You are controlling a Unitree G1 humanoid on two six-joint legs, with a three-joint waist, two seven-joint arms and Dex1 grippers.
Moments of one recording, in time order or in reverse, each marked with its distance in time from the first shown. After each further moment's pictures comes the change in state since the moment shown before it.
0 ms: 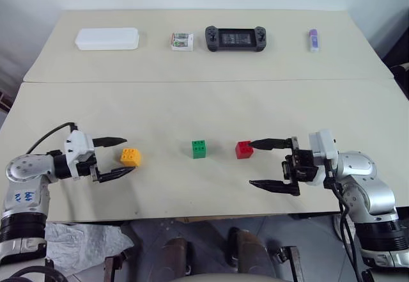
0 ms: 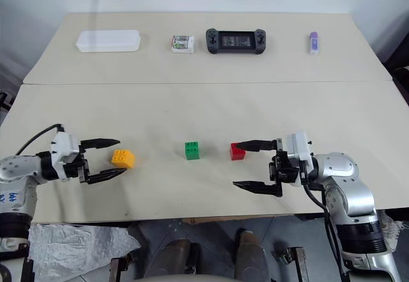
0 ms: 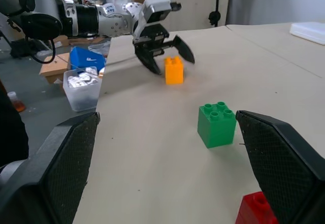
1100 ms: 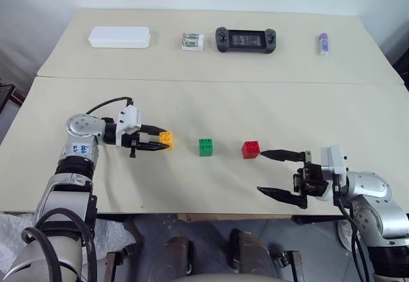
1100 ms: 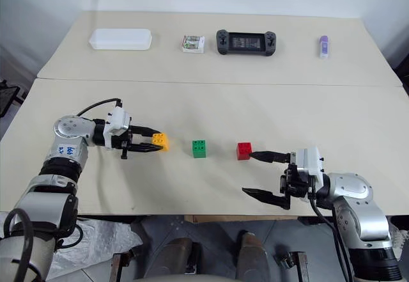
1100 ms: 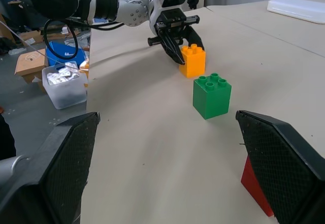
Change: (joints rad) left arm -0.494 -0.195 -0.211 0.476 0.136 -0.185 -0.111; right arm 0.180 -0.013 -0.074 -0.046 -0.010 -0.034 -0.071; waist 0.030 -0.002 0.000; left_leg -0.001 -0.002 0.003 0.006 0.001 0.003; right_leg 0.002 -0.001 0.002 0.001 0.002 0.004
